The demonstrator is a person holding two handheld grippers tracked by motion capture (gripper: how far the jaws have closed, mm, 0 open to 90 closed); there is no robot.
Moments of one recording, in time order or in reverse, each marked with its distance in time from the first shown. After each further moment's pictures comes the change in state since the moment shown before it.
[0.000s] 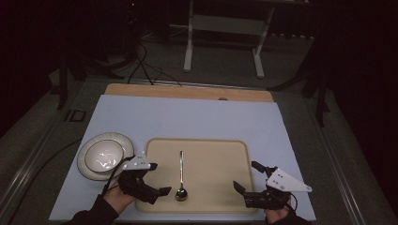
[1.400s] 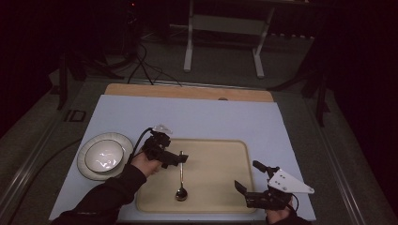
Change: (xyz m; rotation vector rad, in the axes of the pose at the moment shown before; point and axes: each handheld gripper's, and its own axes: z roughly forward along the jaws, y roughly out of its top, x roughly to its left) left arm 0.046 0.072 0.057 0.096 0.063 -0.141; right arm 0.000 0.001 -0.003 -0.023 -0.010 -0.004
